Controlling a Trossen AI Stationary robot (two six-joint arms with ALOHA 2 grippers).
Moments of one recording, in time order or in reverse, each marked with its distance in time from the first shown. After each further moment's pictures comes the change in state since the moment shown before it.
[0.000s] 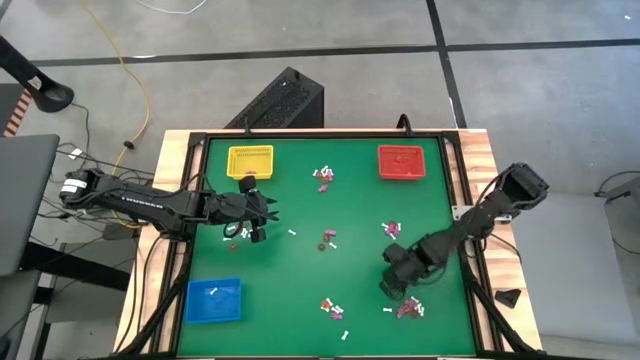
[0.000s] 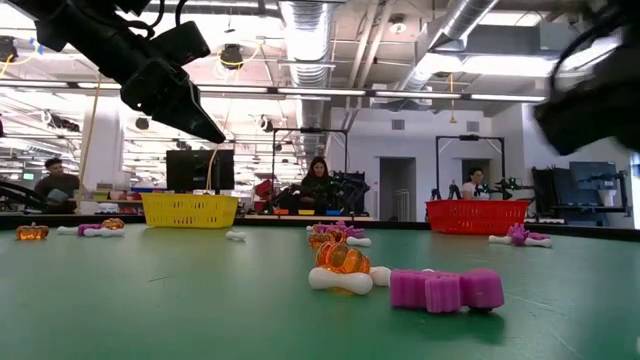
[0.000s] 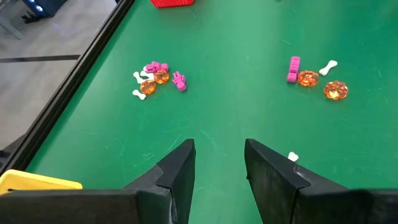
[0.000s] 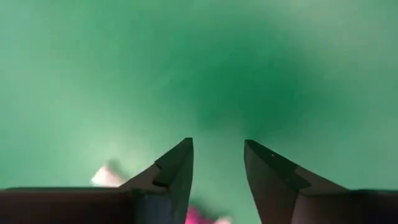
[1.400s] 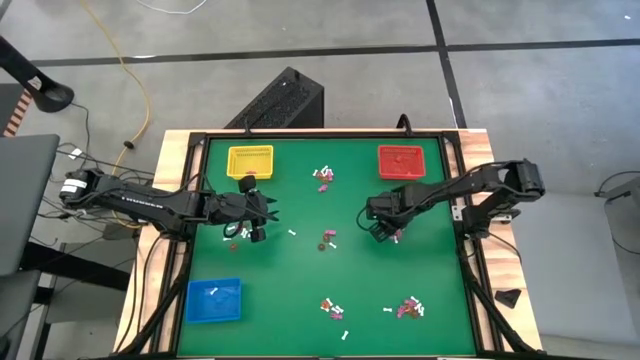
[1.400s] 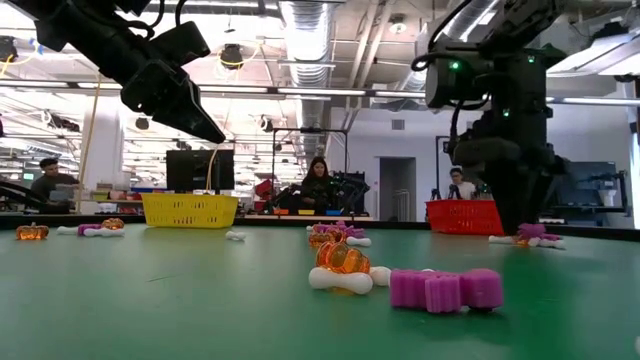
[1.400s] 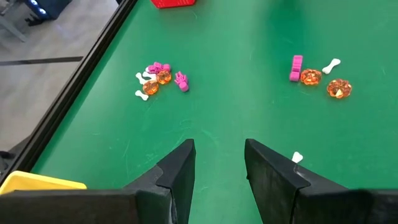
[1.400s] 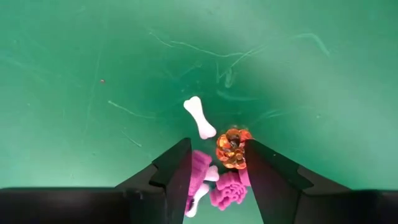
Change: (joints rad) left arm 0.000 0.000 0.000 -0.001 -0.008 0.015; right arm -0.563 -0.005 0.027 -0.198 0.069 -0.512
